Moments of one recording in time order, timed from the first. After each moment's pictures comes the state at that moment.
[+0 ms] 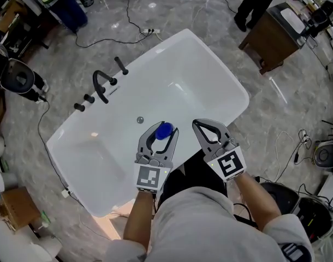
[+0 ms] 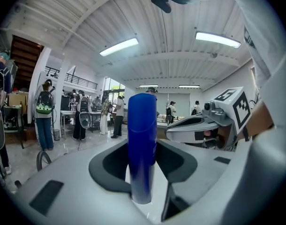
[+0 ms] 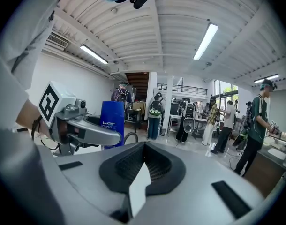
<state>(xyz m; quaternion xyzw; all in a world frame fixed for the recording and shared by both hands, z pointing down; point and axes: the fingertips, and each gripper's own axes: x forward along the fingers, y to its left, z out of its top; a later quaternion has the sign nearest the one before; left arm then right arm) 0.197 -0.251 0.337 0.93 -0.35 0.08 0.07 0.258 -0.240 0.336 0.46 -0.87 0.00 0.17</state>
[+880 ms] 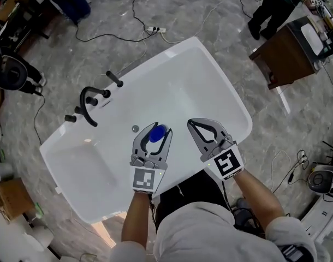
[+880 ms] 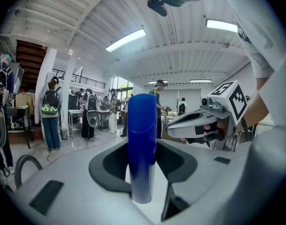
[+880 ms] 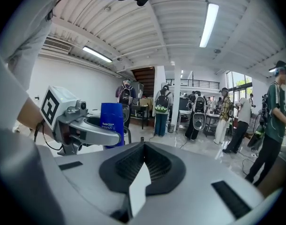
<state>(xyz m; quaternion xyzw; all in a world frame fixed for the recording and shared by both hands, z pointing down) 0.247 -0.412 0.401 0.91 -0.41 0.08 0.07 0.312 -0.409 0.402 0.39 -0.90 0.03 0.18</state>
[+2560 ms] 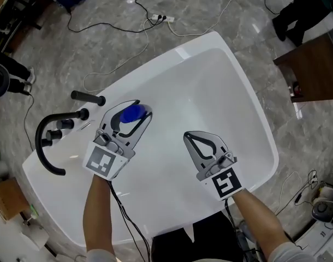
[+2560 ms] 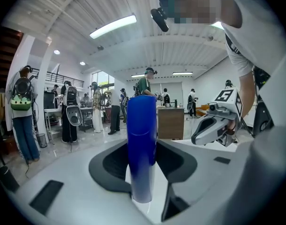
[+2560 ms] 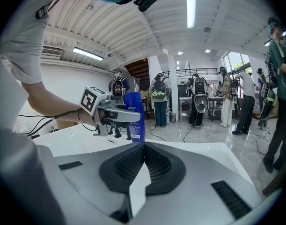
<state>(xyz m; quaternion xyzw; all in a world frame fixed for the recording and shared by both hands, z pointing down) 0.235 -0.641 0.610 0.95 -0.30 0.12 0.03 0.313 -0.559 0.642 0.36 -0.91 0.09 0.18</state>
